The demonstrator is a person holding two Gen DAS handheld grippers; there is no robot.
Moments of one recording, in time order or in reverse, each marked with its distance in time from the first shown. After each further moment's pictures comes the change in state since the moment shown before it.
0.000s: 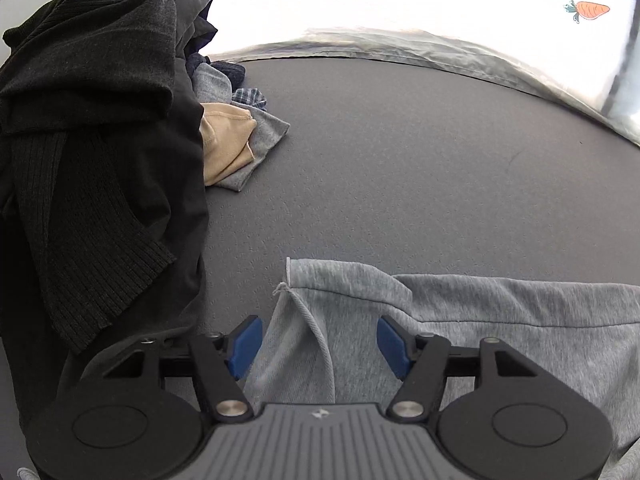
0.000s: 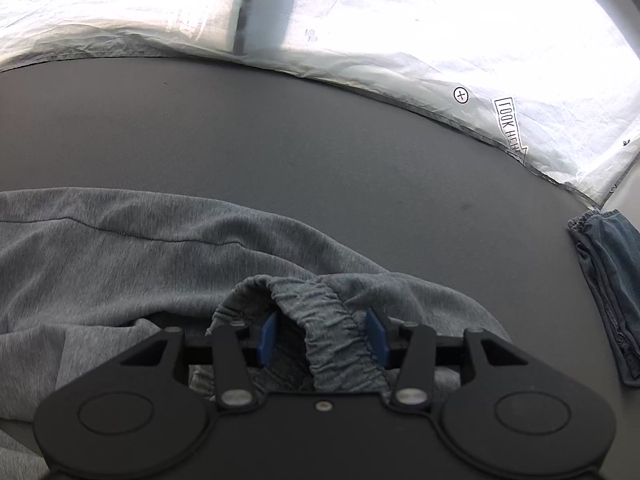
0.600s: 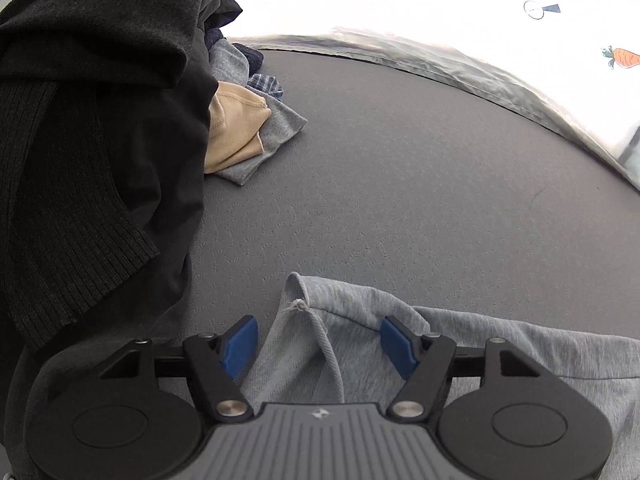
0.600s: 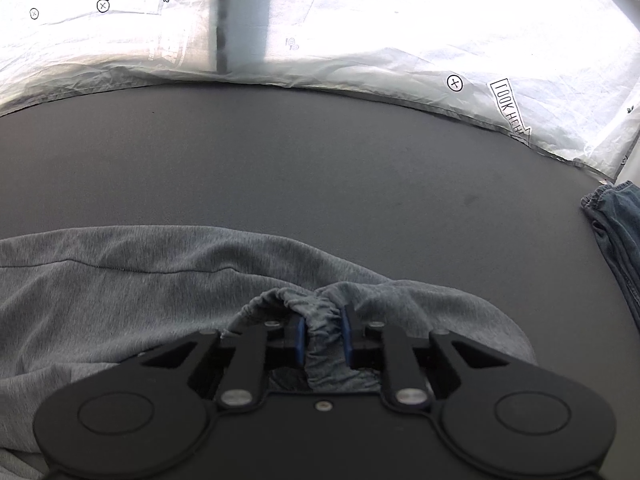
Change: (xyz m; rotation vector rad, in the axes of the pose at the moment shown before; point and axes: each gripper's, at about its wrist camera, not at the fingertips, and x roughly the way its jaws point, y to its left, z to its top) left arm 0.024 0.016 0.002 -0.139 -0.037 -0.084; right arm 0.006 -0.023 0.002 0.133 -0.020 0.074
